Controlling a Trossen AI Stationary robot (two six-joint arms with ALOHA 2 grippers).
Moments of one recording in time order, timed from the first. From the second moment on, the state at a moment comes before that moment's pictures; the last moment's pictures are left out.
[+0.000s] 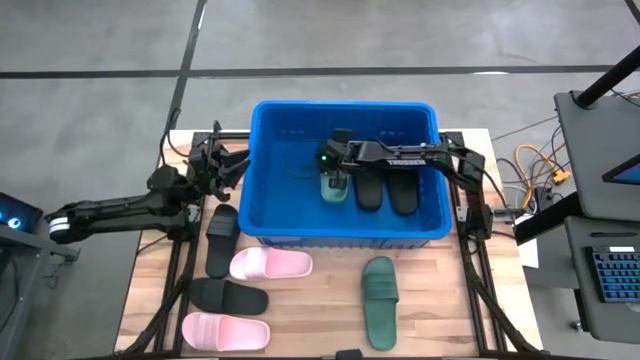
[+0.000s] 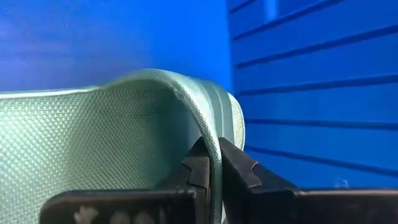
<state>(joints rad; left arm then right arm) 0.30 0.52 0.26 0.69 -0.09 -0.46 -0.31 2.02 1.53 -0.52 0.48 -0.45</state>
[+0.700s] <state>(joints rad) 0.30 0.51 0.26 0.68 -0.08 -0.46 -0.37 2.04 1.53 -0.57 0.34 -0.52</state>
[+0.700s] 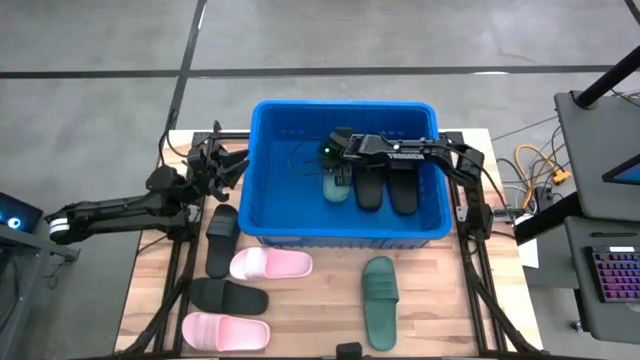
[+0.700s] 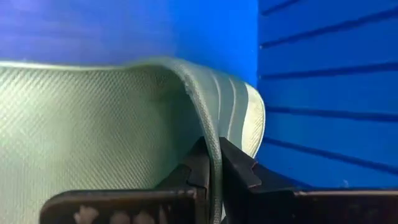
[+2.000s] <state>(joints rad) 0.30 0.51 0.26 0.66 -0.09 -0.46 -0.42 2.04 1.54 -0.67 0.28 -0.62</state>
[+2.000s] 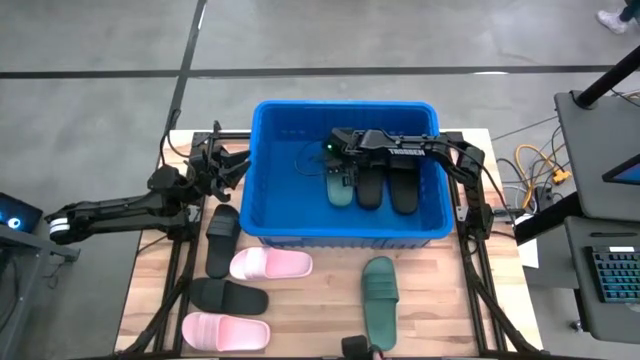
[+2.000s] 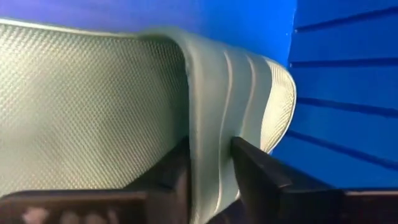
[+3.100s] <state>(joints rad) 0.30 0.51 0.26 0.64 -0.08 -0.46 -0.33 1.77 1.89 -0.93 0.23 -0.09</state>
